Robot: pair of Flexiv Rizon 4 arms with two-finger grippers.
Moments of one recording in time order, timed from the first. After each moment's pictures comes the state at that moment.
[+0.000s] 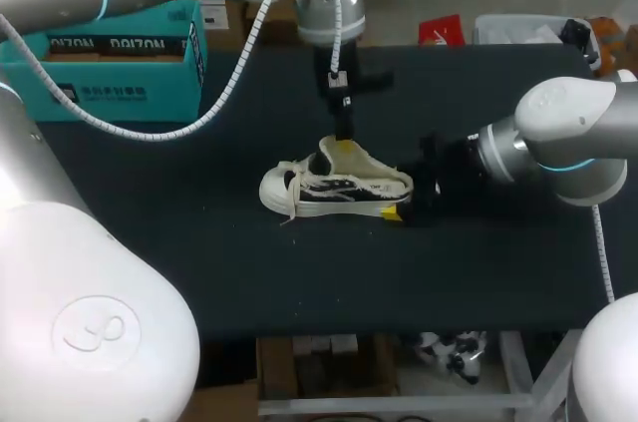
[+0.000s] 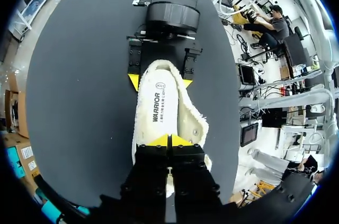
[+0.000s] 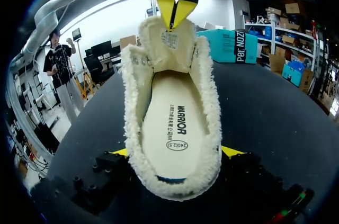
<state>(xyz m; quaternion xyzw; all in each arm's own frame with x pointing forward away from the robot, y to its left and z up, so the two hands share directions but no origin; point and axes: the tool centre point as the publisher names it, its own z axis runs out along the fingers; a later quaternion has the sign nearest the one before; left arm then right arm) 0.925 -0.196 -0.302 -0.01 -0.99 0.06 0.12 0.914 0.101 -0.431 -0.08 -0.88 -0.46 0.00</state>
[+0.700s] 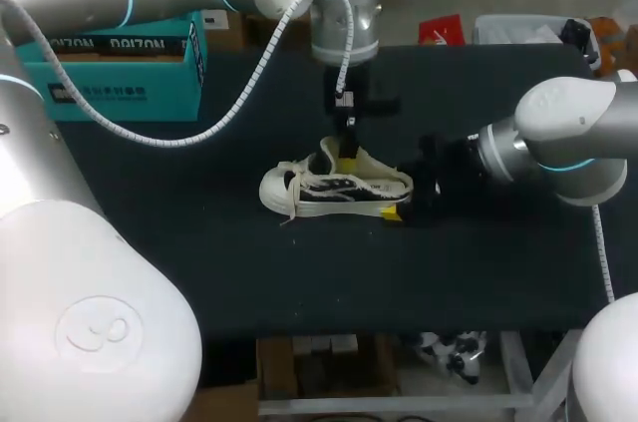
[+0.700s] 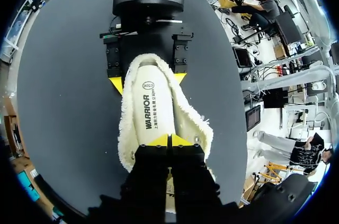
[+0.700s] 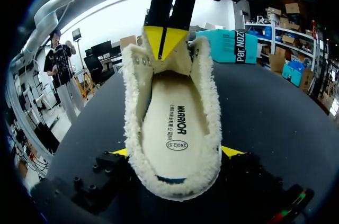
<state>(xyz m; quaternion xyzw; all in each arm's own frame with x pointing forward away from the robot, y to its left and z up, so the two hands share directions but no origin) 0.911 -0.202 -0.330 -0.09 -0.99 0.03 0.13 0.914 0.101 -0.431 -0.08 -0.88 -0.46 0.00</state>
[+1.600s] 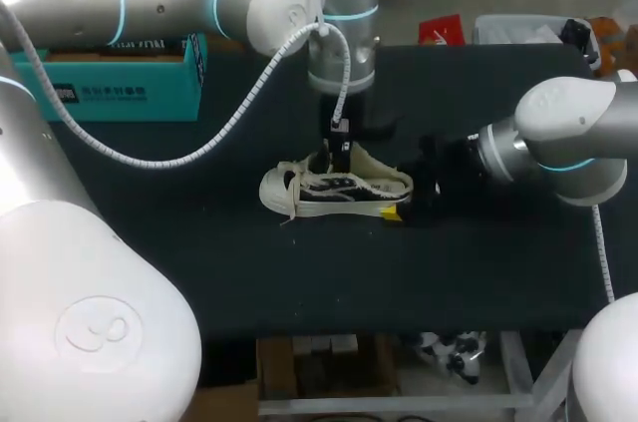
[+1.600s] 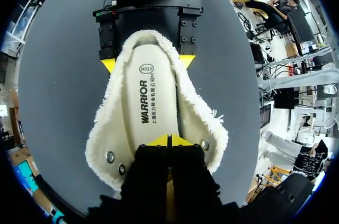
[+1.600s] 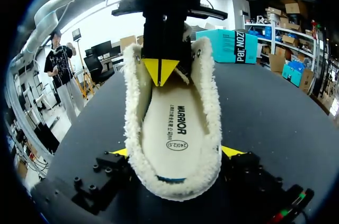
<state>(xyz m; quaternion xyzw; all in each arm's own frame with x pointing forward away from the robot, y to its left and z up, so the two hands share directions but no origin) 0.905 -0.187 -0.363 -0.07 -0.99 0.01 0.08 0.914 0.101 -0.431 -0.08 -0.88 -0.46 0.00</state>
